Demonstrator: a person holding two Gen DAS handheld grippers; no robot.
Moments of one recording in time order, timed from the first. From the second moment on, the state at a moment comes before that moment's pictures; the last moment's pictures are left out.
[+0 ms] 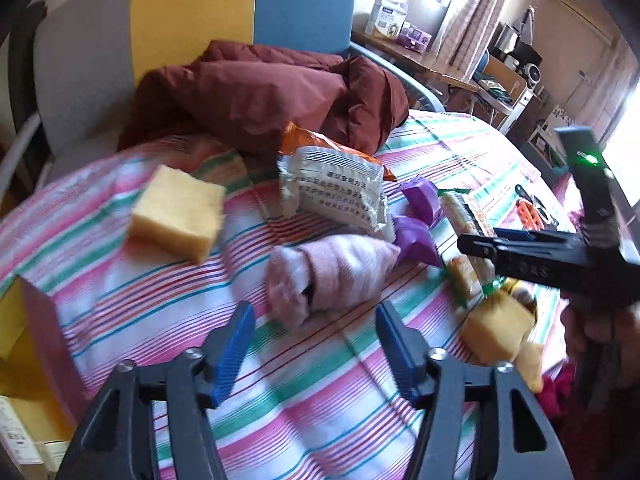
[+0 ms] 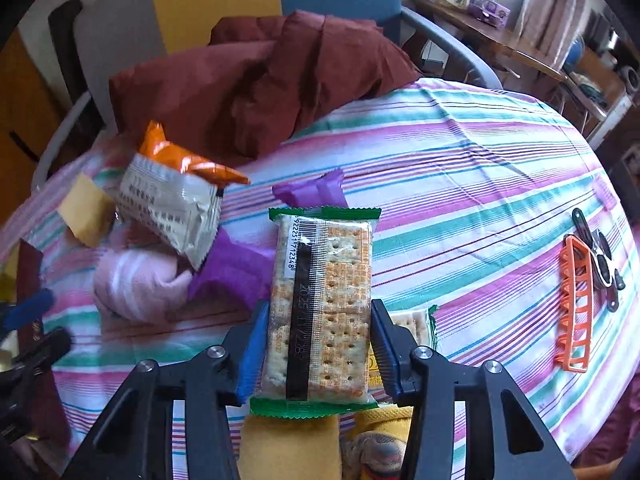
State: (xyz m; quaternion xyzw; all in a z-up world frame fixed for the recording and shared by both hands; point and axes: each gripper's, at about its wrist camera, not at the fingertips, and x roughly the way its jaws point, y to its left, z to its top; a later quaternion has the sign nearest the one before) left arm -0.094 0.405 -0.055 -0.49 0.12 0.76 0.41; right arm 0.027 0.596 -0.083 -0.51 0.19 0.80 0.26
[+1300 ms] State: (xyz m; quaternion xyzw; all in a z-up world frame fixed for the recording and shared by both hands) left arm -0.068 0.350 -0.052 -0.45 0.07 0.82 0.35; right arm 0.009 0.555 -0.052 -0.43 0.11 0.88 0.15
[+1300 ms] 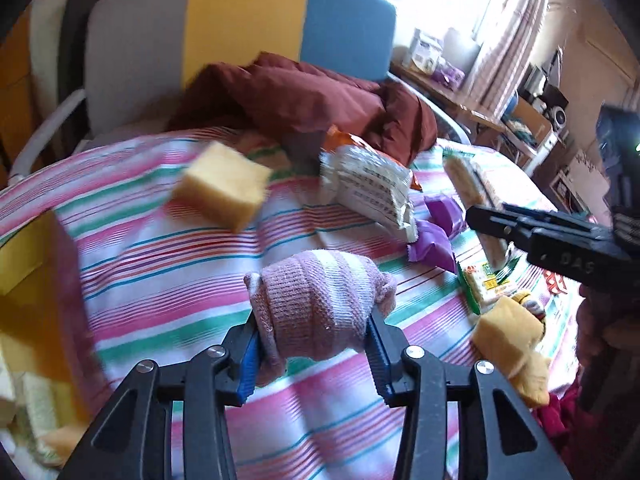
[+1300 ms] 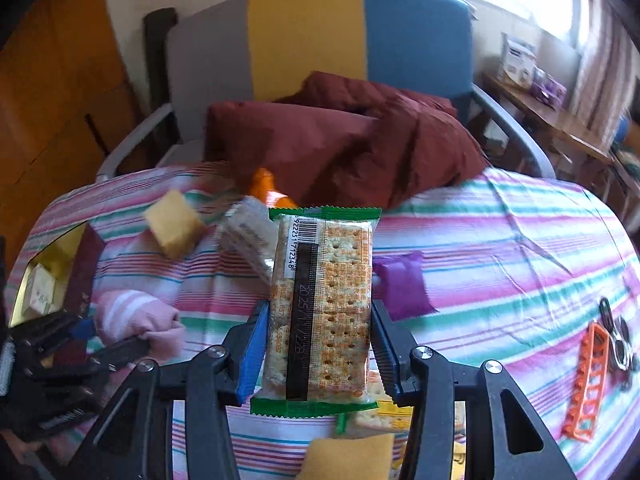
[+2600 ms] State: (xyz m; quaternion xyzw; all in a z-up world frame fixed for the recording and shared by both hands) left arm -0.107 0.025 -0.020 -0.42 -0.07 0.90 0.08; right arm -0.162 0.242 -0.053 -0.47 0.09 0.88 -0.08
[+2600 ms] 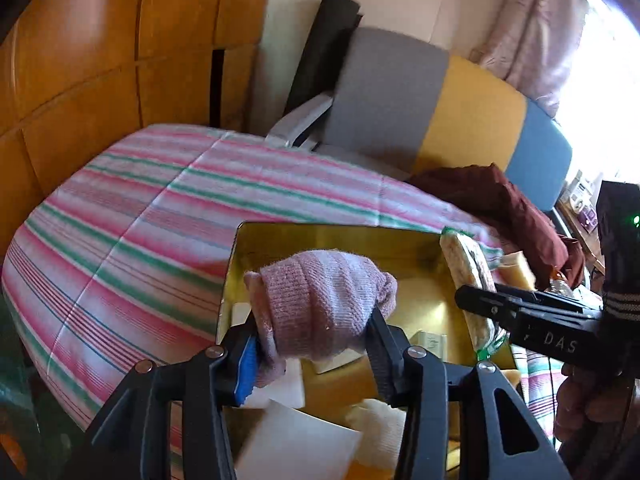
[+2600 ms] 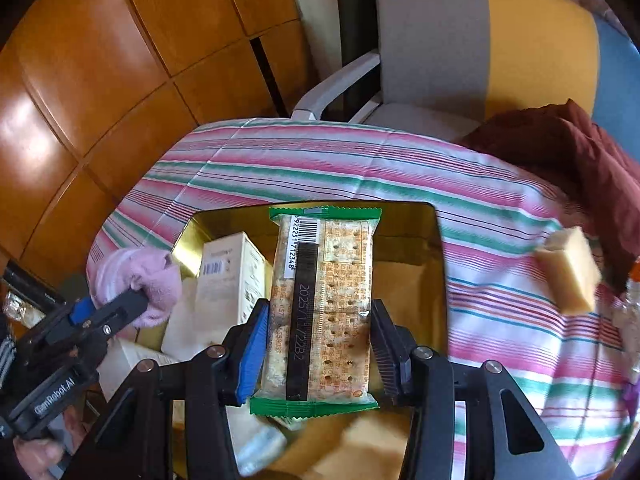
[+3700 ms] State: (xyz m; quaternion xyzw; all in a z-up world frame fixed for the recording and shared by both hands) left arm -0.086 0.059 -0.011 -0.40 -0.03 0.91 0.12; right arm -0.030 0.360 -0.035 -0.46 0.16 0.87 0.05
